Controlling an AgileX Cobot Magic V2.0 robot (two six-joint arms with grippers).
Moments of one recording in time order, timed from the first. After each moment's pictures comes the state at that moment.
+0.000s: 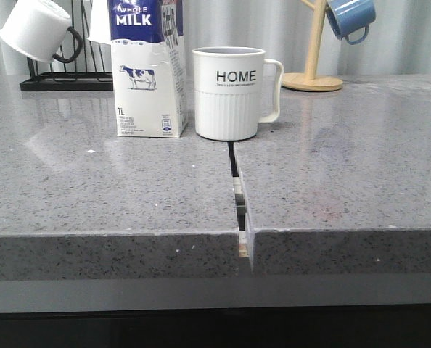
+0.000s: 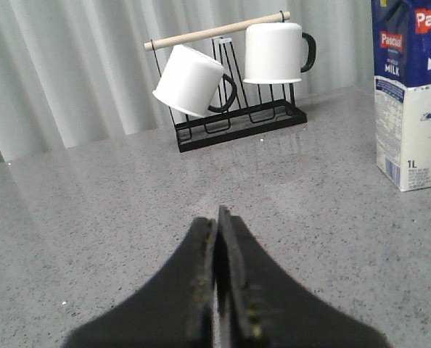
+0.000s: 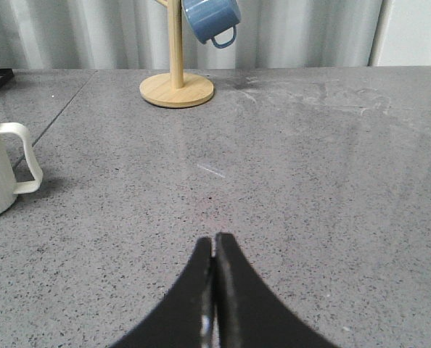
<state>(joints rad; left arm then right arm) -0.11 0.16 -0.19 0.06 0.12 0.07 0.03 0.39 -0.35 -0.07 0.20 0.11</state>
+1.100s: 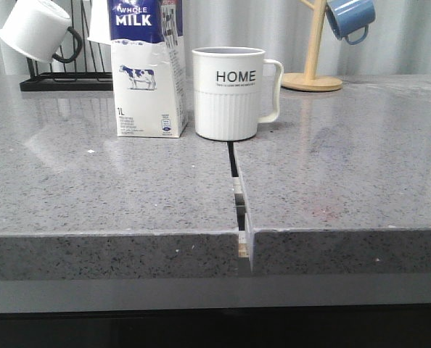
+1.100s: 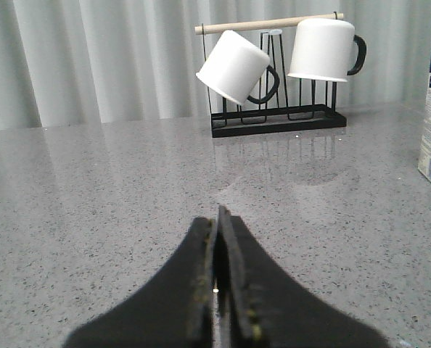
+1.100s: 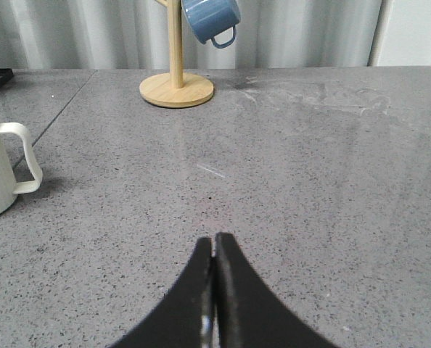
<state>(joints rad) 0.00 0.00 -0.01 0.11 0.05 -0.12 0.03 0.39 -0.35 -0.07 0.20 0.11</state>
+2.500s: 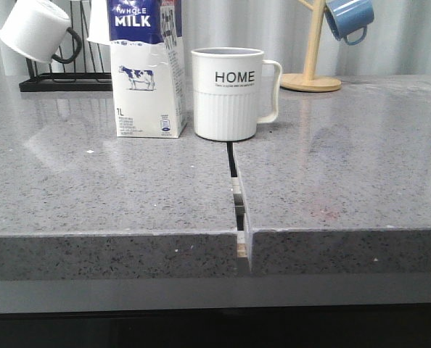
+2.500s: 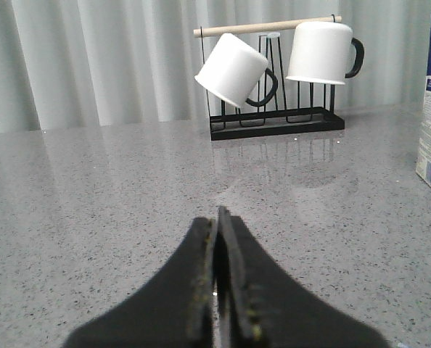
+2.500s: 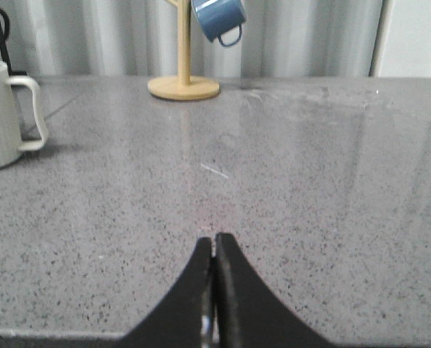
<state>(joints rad) 0.00 0.00 -0.01 0.11 0.04 -0.12 0.03 -0.01 0.02 0.01 0.09 0.01</state>
